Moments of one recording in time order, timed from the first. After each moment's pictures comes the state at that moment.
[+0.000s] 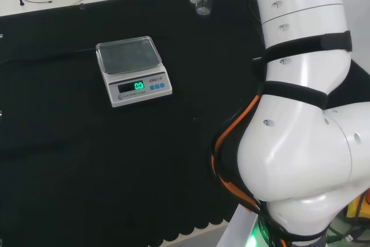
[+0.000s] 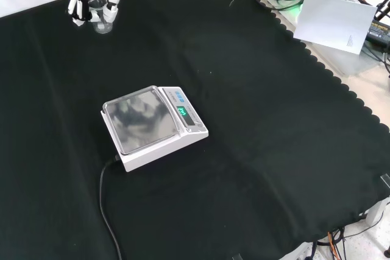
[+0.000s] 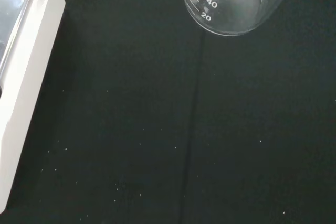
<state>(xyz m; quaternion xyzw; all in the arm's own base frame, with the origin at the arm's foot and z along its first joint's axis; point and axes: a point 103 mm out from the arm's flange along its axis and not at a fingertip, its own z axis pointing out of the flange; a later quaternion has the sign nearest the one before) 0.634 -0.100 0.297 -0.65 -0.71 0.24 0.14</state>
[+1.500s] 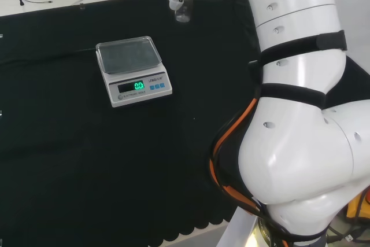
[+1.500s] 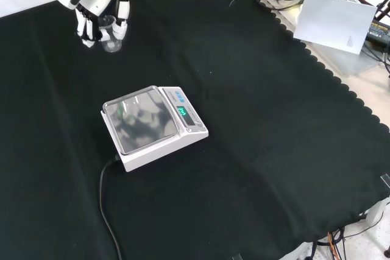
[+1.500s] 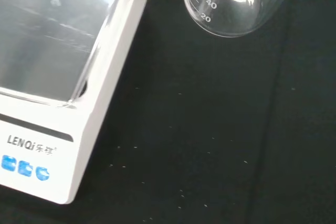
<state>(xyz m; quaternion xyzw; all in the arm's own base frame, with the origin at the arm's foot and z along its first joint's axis) 0.641 -0.043 0.283 -0.59 -0.76 0.24 0.15</state>
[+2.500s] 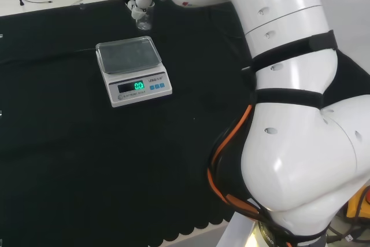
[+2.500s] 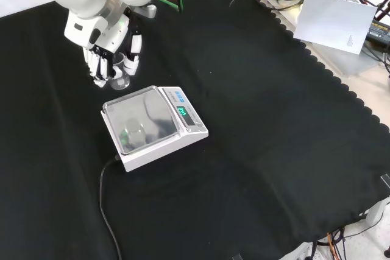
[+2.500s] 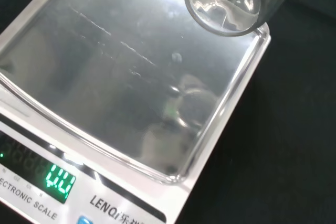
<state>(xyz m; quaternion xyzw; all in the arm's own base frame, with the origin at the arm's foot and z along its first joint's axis) 0.666 0.058 0.262 -0.50 -0.83 0.22 0.11</state>
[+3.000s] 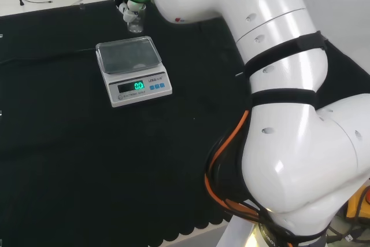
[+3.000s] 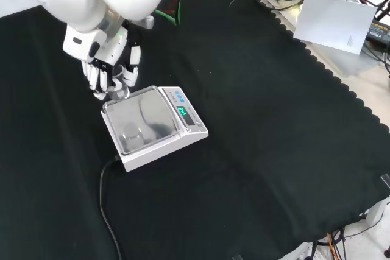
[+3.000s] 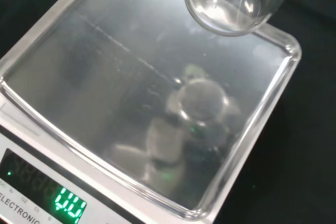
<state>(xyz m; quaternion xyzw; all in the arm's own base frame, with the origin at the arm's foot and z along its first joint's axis) 0.679 0.078 0.246 -0.49 -0.84 0.22 0.11</state>
